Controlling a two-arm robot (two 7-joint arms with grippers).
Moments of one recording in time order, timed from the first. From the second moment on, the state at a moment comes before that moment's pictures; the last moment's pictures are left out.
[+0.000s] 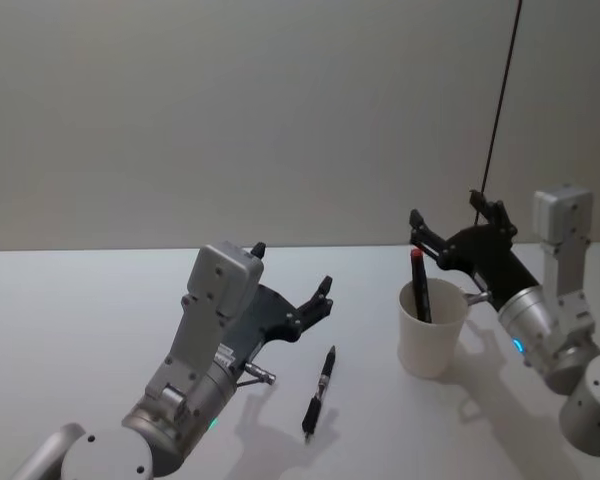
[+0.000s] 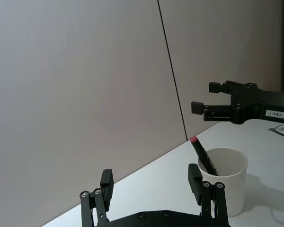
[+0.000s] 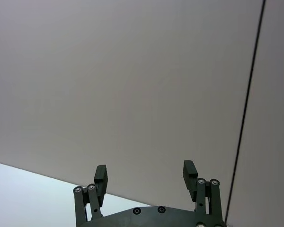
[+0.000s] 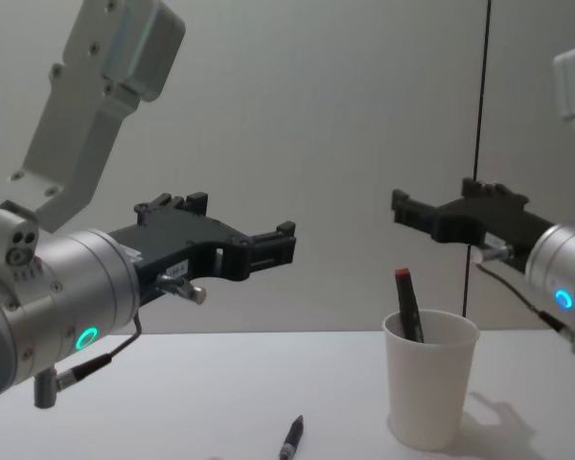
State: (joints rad) left arm -0.24 0.38 0.45 -1.63 -0.20 0.01 -0.01; right arm 0.49 0.07 -0.23 -1.05 0.13 -0.28 0.24
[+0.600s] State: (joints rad) left arm -0.24 0.38 0.45 -1.63 -0.20 0.01 -0.01; right arm 0.36 0.12 -0.18 -1.29 0.19 -0.06 0.10
